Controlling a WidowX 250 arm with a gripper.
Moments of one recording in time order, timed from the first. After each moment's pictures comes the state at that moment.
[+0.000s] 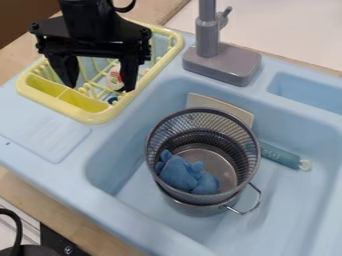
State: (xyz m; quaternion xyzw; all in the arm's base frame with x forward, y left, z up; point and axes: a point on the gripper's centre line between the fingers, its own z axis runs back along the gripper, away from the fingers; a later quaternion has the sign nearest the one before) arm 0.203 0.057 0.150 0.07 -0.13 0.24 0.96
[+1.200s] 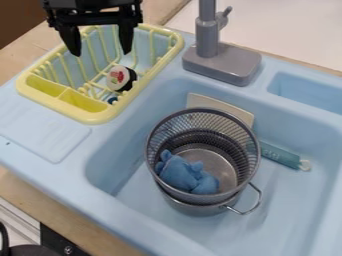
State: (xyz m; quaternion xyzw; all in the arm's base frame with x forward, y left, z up) arm 0.268 0.114 0.129 0.07 -0.12 0.31 0.94
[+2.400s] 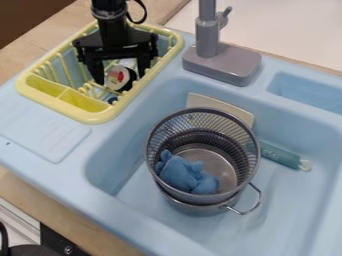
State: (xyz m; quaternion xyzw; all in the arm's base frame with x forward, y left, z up) arm 0.290 0.113 0.068 0.05 -0.10 0.32 0.94
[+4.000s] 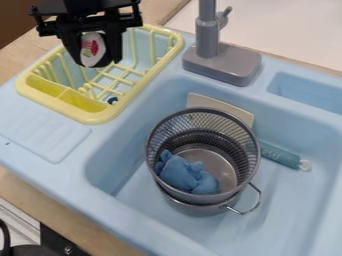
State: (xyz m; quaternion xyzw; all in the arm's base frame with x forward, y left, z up) arm 0.228 0.072 0.158 0.02 -0.12 0.30 0.95
